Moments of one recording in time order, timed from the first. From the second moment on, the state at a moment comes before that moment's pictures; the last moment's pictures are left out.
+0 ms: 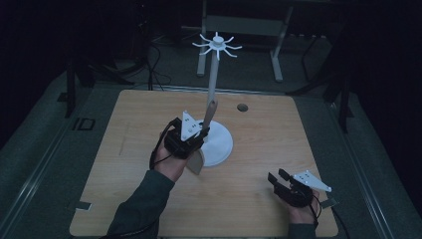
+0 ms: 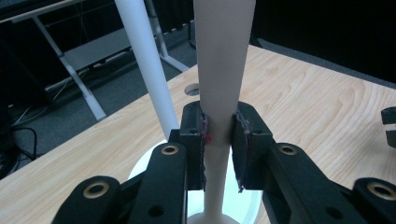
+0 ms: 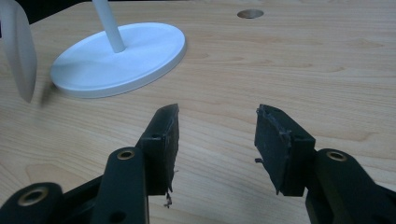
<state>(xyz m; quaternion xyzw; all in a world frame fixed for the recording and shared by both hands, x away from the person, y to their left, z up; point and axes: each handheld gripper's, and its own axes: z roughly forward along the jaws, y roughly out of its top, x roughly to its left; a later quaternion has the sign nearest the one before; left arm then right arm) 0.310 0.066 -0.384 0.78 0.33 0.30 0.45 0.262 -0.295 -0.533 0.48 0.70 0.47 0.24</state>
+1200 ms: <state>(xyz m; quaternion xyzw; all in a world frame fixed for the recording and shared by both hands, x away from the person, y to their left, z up) 0.316 0.050 -0.356 0.74 0.36 0.34 0.45 0.262 -0.295 -0.533 0.48 0.70 0.47 0.24</state>
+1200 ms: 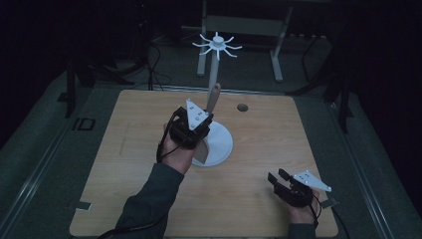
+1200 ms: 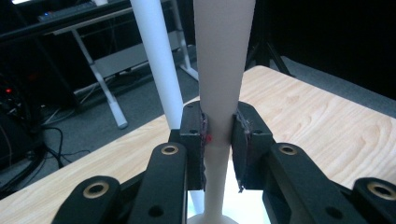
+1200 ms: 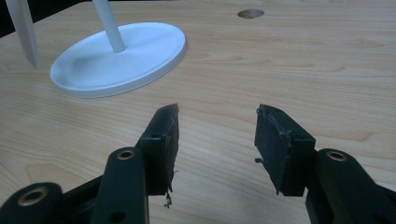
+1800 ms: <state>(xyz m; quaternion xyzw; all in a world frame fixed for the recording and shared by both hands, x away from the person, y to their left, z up) 0.317 0.040 -0.340 0.70 0.40 0.37 0.46 0.263 -0.295 -0.534 0.48 0.70 0.47 0.24</state>
